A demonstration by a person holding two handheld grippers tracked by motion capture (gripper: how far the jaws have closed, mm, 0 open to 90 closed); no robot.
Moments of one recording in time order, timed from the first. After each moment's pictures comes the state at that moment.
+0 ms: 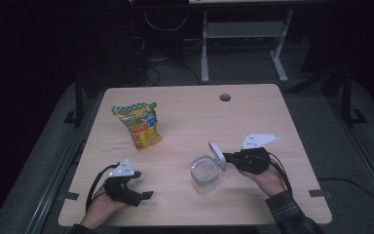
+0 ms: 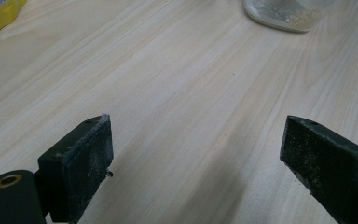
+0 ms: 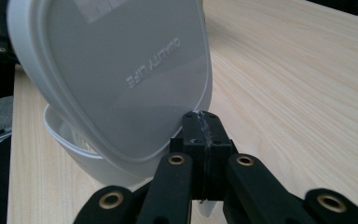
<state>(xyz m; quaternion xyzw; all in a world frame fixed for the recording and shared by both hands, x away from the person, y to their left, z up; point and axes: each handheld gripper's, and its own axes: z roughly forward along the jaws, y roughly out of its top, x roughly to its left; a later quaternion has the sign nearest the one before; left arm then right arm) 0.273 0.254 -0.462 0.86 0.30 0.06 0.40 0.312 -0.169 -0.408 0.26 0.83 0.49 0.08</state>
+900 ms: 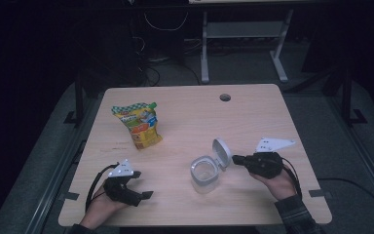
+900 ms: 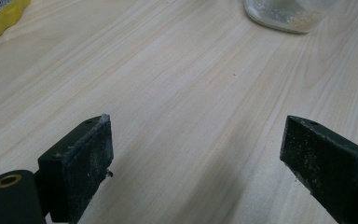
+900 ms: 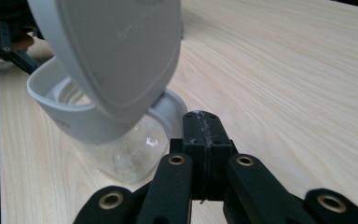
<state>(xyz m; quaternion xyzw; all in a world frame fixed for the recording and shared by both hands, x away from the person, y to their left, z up) 0.272 0.256 -0.461 0.86 0.31 0.06 0.40 0.298 -0.202 -0.416 0.30 0.81 0.49 0.09</state>
